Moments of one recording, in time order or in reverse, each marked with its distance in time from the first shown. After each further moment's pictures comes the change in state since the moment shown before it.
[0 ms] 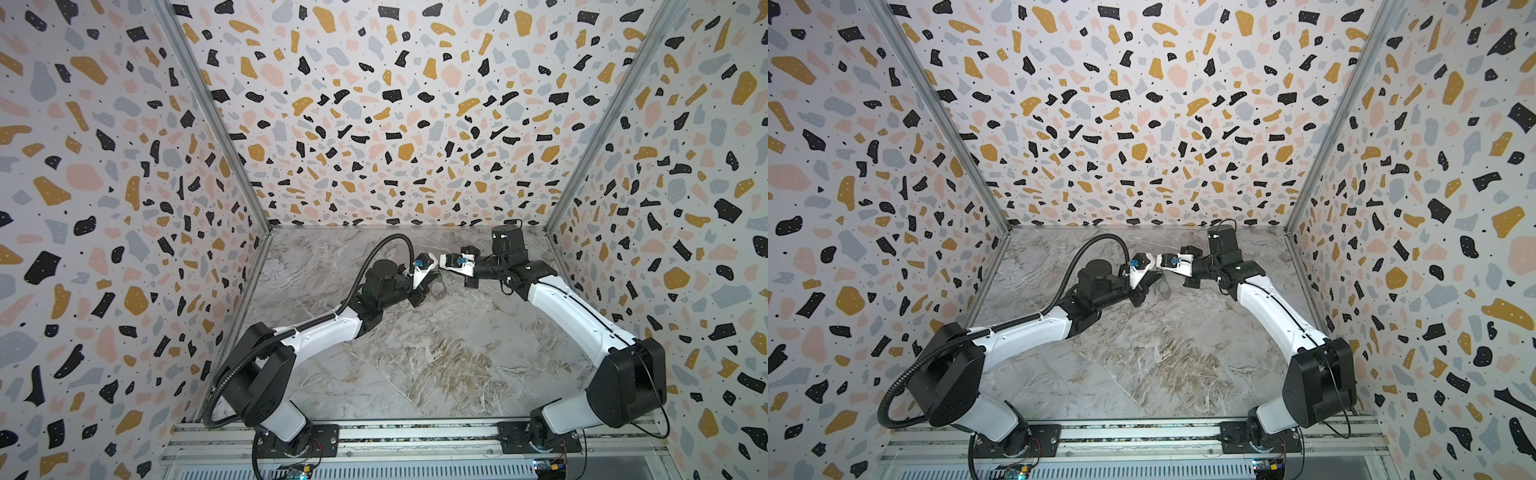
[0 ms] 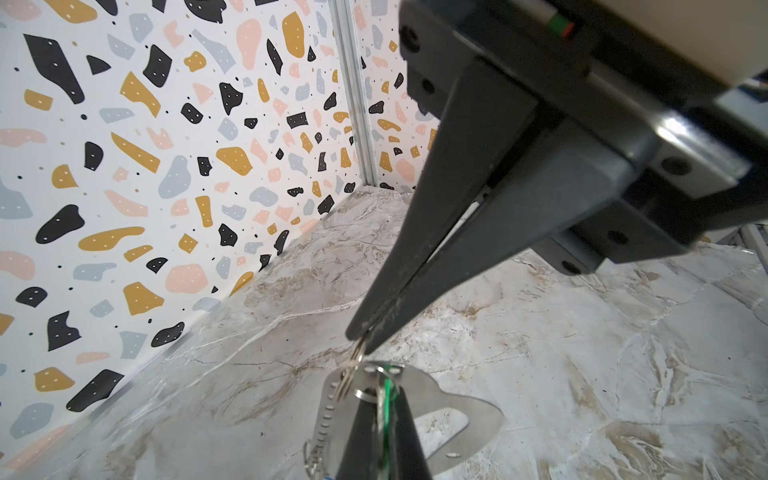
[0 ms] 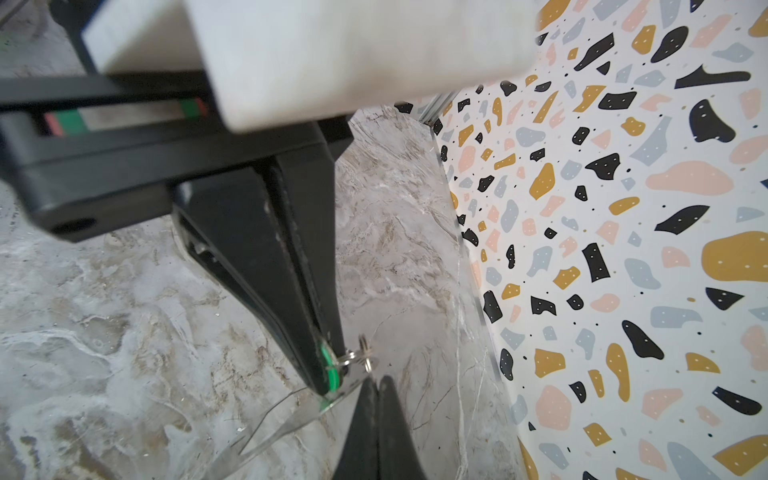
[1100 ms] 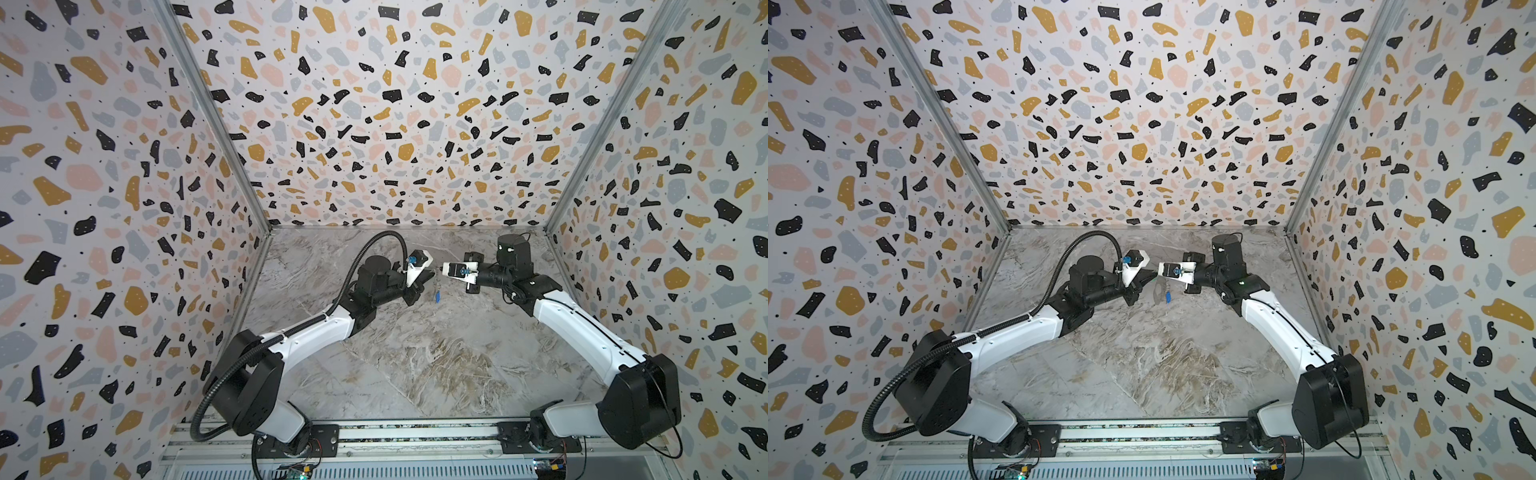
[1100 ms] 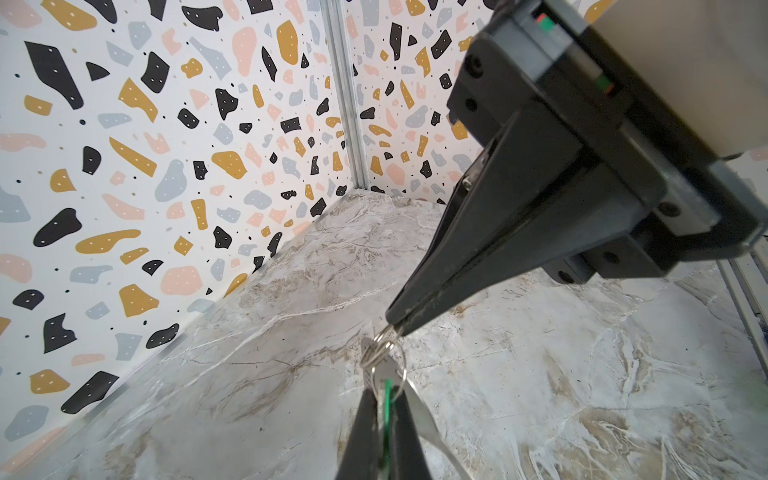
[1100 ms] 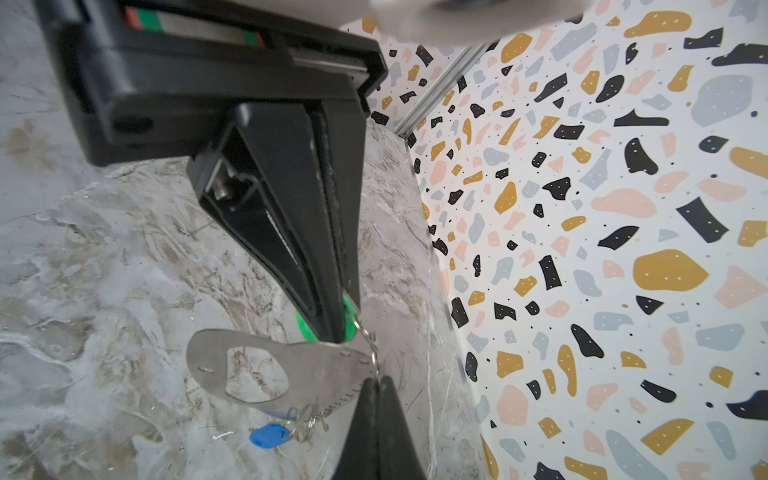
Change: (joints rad) left arm 0.047 -0.053 0.019 -0.074 0.064 -0.027; right arm 0.010 -0.110 -0.151 0.187 0.048 0.021
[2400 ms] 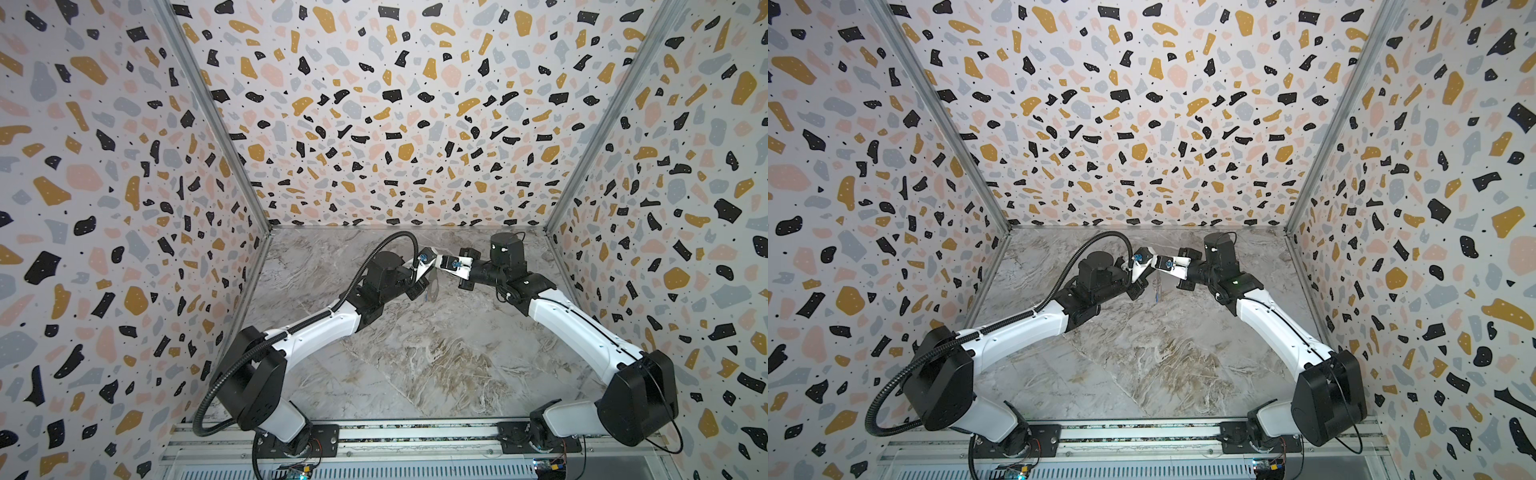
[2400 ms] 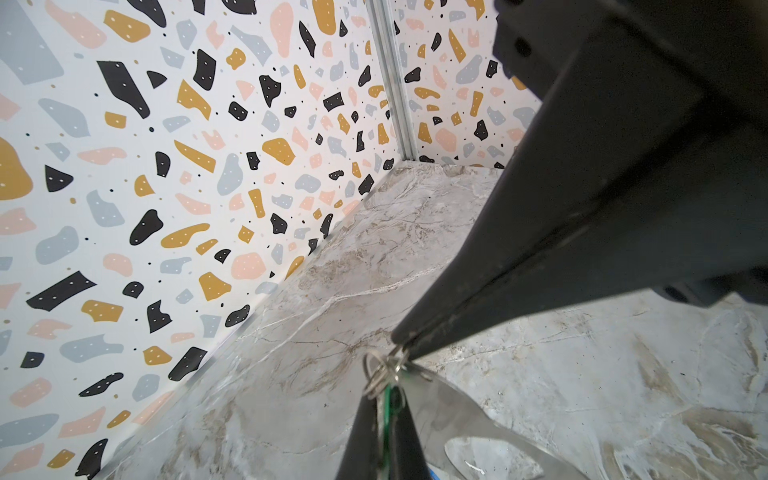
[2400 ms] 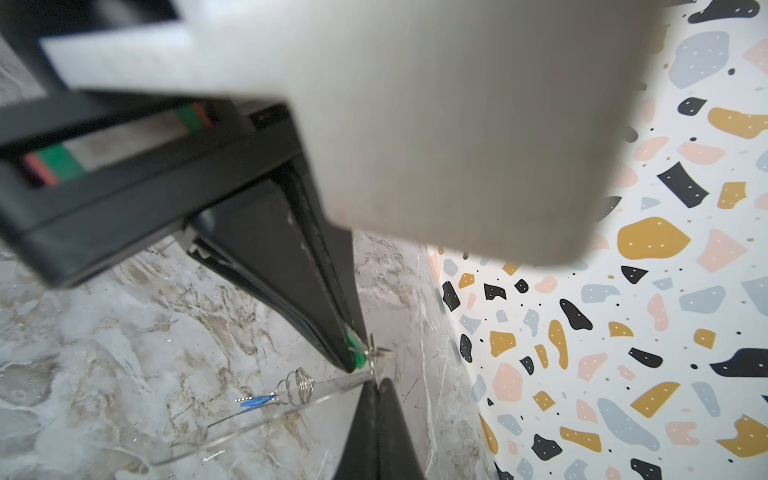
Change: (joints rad) left arm -0.053 0.029 0.081 -0.110 -0.203 0.146; right arm 0.067 0.022 0.030 0.018 0.148 0.093
